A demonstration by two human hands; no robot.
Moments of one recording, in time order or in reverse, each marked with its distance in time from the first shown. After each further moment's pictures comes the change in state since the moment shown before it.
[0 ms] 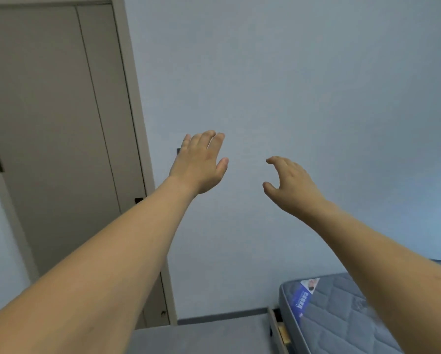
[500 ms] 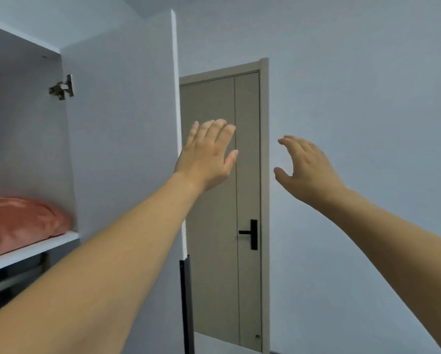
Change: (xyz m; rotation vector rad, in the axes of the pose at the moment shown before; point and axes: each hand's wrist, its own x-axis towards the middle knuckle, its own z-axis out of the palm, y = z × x) left_hand -0.202 -0.191 -0.296 0.340 0.226 -0.183; right_hand -0.027 -0.357 -0.051 0.164 0.149 -0.458
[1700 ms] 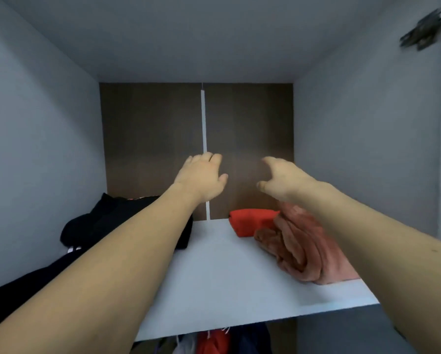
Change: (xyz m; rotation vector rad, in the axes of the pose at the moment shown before) left_hand -0.274 -0.525 -0.222 0.866 -0.533 -0.833; right_hand 0.174 -0.645 0.319 0.790 -0.488 -0.601
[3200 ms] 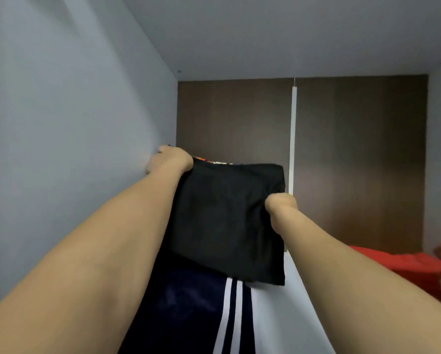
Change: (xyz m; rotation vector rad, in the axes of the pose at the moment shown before) left_hand 0.068 -0.289 0.029 -0.249 0.139 -1.087; right_hand 0.182 -0.160 0.199 0.969 -0.062 0.678
